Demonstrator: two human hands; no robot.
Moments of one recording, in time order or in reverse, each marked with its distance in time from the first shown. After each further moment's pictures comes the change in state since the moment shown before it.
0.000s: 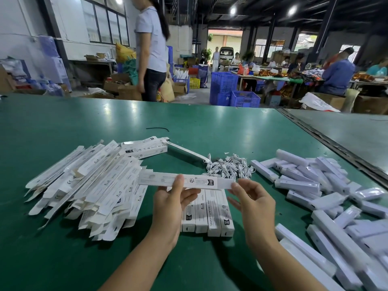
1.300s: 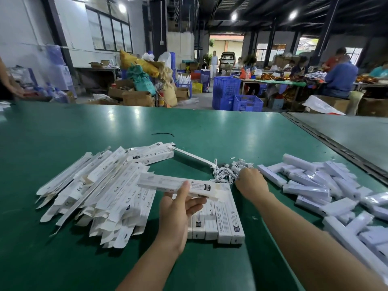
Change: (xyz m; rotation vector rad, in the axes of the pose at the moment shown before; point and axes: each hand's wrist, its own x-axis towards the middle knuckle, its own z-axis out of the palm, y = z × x) left_hand 0.003 0.004 -0.010 -0.033 0.006 -0.087; right_hand 0.130 0.023 0.018 -1.545 -0.205 -0.182
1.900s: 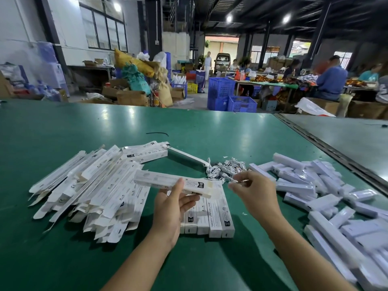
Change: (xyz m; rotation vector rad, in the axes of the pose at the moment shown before) left_hand -0.003 0.002 0.002 0.024 -0.035 -0.011; right_hand -0.092 0.002 -0.042 0.638 0.235 -0.022
